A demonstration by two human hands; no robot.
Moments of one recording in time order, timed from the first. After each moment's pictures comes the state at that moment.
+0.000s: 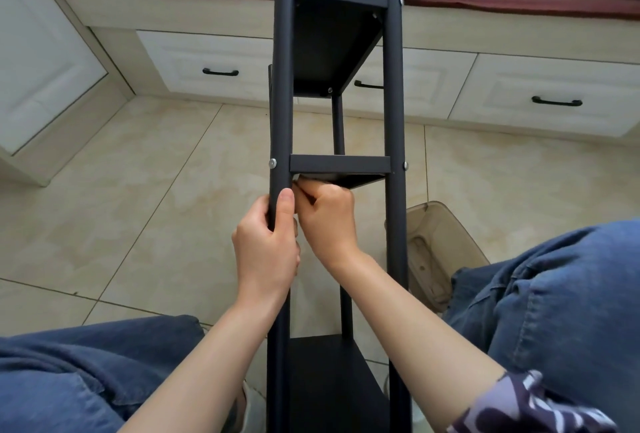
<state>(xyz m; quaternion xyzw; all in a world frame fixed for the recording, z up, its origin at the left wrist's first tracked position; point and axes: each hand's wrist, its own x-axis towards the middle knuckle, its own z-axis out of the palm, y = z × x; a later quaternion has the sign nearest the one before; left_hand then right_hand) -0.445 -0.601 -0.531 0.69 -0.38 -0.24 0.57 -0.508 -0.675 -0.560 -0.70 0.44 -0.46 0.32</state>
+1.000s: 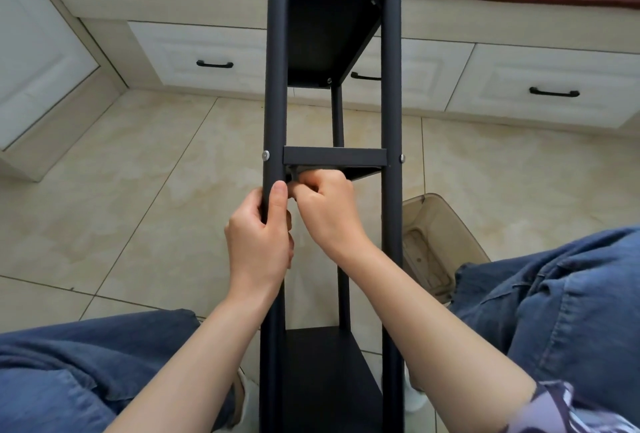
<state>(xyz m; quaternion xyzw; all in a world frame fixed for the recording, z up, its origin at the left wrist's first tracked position) -0.443 -0.600 -0.532 0.68 -0.38 -0.26 0.57 -0.519 -0.669 -0.532 -0.66 0.48 -0.38 0.45</state>
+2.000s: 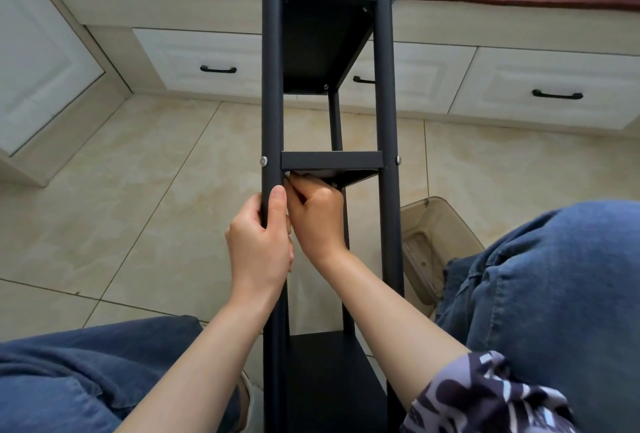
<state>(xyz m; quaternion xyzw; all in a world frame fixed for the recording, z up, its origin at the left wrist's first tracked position) -0.437 -0.601 -0.535 0.69 -0.37 -0.25 0.57 -0.491 -0.673 -0.575 -0.68 0.45 -0.49 0.32</state>
